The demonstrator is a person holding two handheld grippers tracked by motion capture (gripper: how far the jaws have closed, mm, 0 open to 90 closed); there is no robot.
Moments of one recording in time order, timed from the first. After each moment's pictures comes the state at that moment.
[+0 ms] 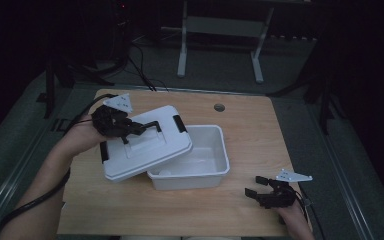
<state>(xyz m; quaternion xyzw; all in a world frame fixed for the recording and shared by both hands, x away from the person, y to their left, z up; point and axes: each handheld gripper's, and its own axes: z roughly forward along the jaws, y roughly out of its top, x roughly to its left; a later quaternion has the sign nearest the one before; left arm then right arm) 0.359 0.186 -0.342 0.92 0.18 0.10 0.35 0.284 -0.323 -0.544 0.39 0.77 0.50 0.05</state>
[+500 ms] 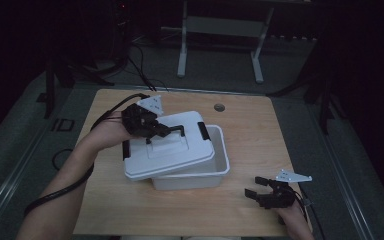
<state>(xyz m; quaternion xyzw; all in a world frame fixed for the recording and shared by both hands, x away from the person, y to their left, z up) 0.367 0.122 -0.336 0.93 0.12 0.09 0.33 0.284 -0.323 -0.545 0.38 0.77 0.50 0.05</state>
